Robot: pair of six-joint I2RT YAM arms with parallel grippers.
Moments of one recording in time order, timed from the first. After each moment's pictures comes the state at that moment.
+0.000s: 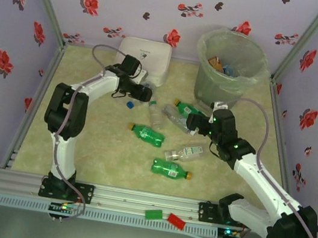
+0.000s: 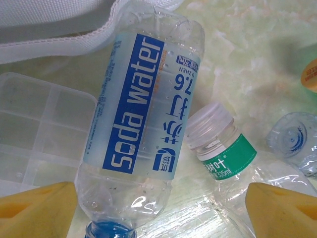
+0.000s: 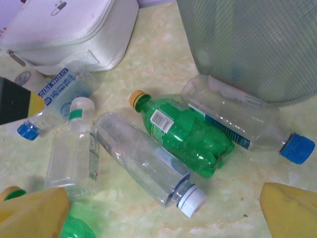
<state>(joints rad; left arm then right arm) -0.40 1.99 1.54 -0.61 0.18 -0.11 0.51 1.04 0.73 -0.29 0.10 0.41</state>
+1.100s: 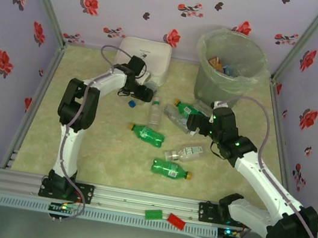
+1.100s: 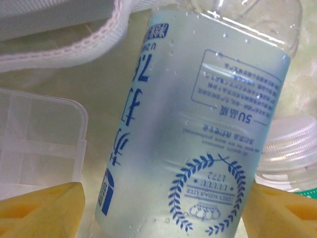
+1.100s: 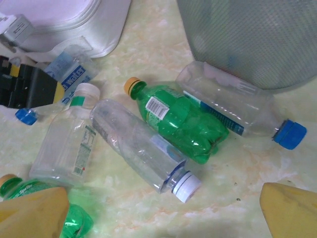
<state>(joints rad) -0.40 2.18 1.70 -0.67 0.15 -0.09 0.51 1.05 0.79 -0.40 0.11 0.44</state>
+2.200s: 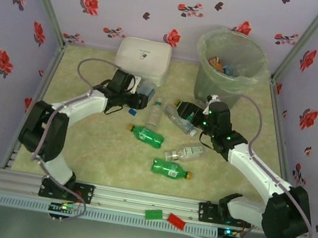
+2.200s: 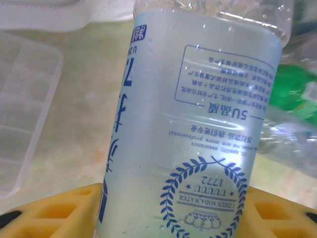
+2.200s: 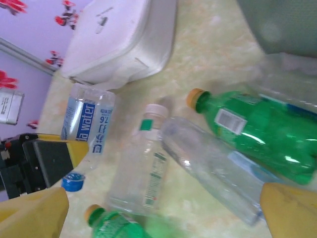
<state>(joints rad) -0.48 1.62 1.10 -0.27 0.18 -0.29 0.51 1.20 0.76 -0.05 -0.13 0.74</state>
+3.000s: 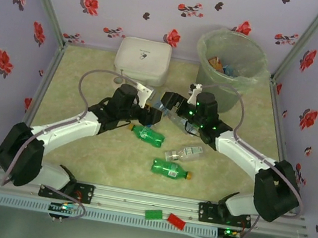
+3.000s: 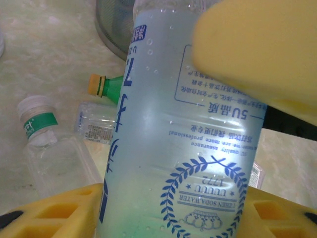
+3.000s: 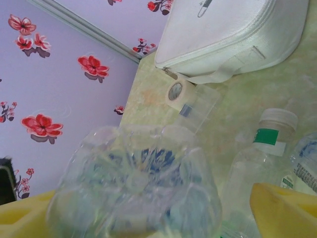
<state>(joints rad) -0.71 1.37 0.90 -0.04 0.25 -0.34 0.59 1.41 0.87 0.21 -0.30 0.84</state>
